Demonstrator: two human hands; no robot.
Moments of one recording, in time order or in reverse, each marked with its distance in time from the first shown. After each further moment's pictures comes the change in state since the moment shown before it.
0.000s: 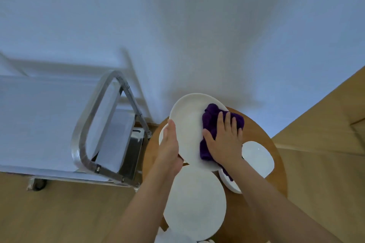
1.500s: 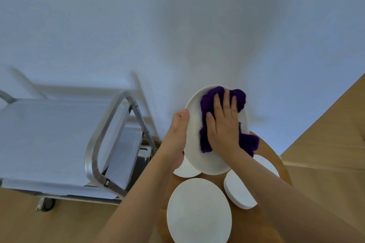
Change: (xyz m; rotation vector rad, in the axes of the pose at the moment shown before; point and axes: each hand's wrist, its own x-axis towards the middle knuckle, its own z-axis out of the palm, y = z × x) left_hand -0.059 0.057 0.041 0.489 -0.226 0.327; right_hand 0.015 -0.040 -0.065 0.222 0.404 -0.304
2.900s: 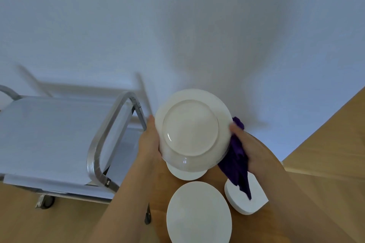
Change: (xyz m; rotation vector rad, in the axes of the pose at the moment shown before) left_hand 0.013 -0.007 -0.053 -0.254 0.578 -0.204; right_hand -0.026 0.031 -0.048 1.367 -0.472 0.924
